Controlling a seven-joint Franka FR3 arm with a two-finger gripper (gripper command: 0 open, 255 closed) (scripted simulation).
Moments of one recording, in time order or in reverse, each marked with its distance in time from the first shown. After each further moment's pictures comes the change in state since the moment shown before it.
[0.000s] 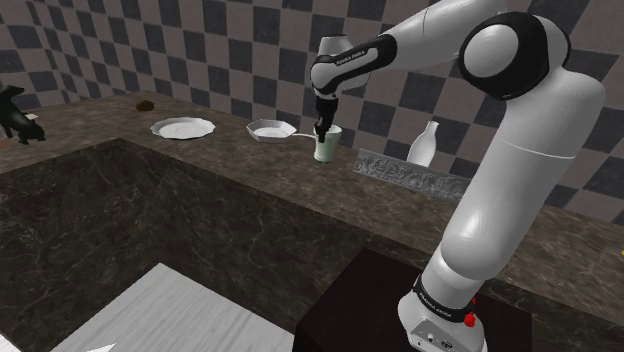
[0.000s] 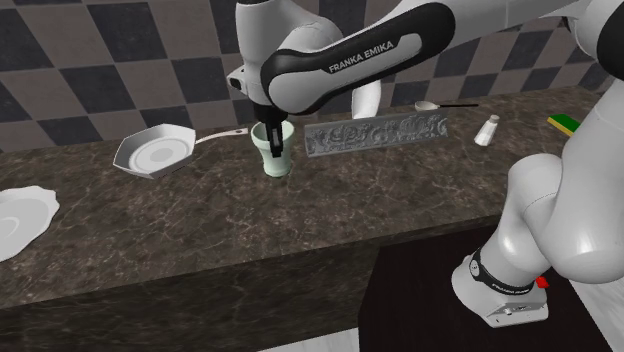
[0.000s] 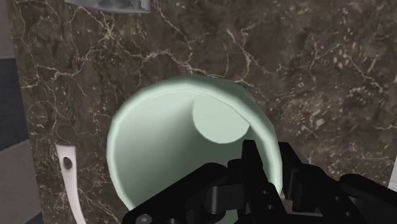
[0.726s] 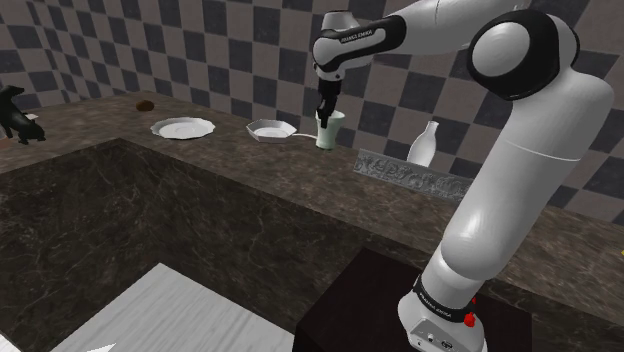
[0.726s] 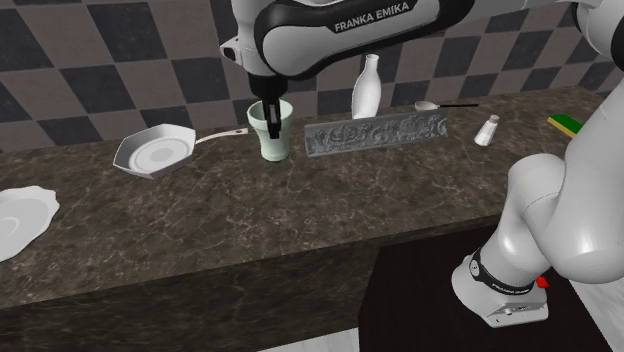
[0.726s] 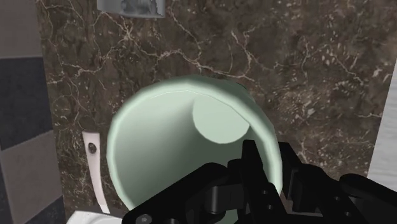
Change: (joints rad) arm 0.003 -0.033 0.003 0.110 0.001 -0.143 -0.011
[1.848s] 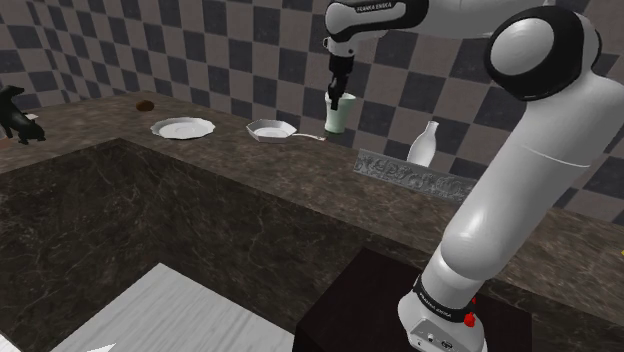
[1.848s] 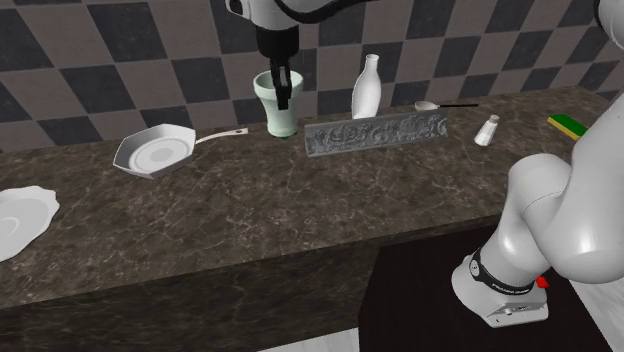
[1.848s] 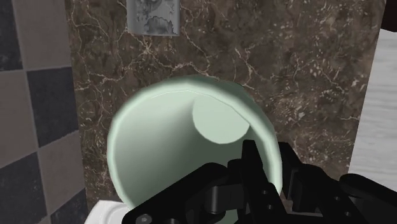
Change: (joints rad) arm -0.008 -0.072 -0.007 0.103 -0.009 -0.171 -0.034
